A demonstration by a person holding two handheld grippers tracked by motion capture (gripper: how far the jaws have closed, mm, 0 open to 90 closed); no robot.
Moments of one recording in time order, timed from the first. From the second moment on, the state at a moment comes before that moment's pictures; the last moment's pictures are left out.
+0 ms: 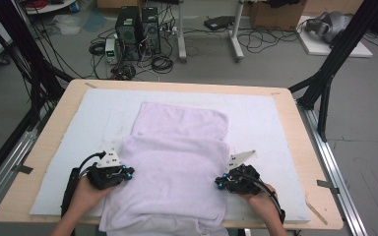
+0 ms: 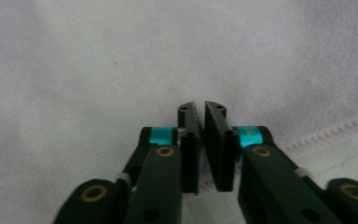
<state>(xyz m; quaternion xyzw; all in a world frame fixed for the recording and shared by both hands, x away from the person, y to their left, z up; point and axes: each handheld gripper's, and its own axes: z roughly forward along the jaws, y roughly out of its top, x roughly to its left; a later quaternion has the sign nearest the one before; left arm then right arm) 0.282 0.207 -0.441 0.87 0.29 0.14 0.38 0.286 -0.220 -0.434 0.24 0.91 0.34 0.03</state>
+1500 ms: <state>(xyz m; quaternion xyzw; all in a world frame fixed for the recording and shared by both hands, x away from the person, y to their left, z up) 0.292 0.200 -0.439 0.86 0.29 0.17 0.38 0.299 -0.199 -0.432 0.21 0.92 0.33 0.02</state>
